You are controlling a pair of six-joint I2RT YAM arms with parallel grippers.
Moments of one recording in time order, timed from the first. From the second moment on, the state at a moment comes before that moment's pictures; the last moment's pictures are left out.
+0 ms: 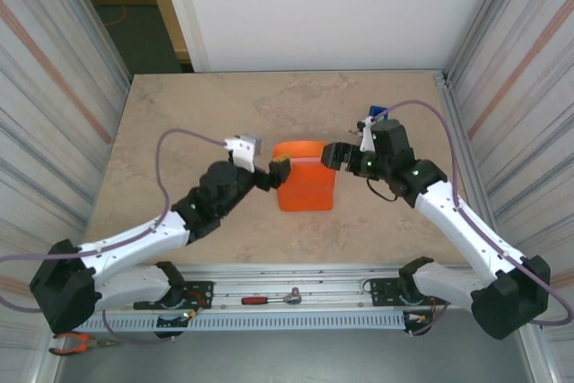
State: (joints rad) left arm -0.81 1.09 0.69 0.26 -0.24 -0.32; right arm 0.45 1.11 0.97 -0.52 -0.24 0.62
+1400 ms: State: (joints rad) left arm -0.63 1.47 1.32 -0.53 0.21 -0.41; right arm 0.48 1.41 1.39 -0.89 -0.27 0.46
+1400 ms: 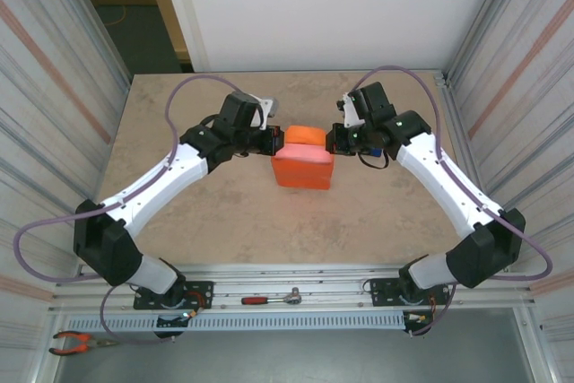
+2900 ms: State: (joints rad) left arm -0.78 1.24 0.66 0.23 -0.10 -0.16; right arm 0.42 1.45 1.28 -0.73 -0.38 0.54
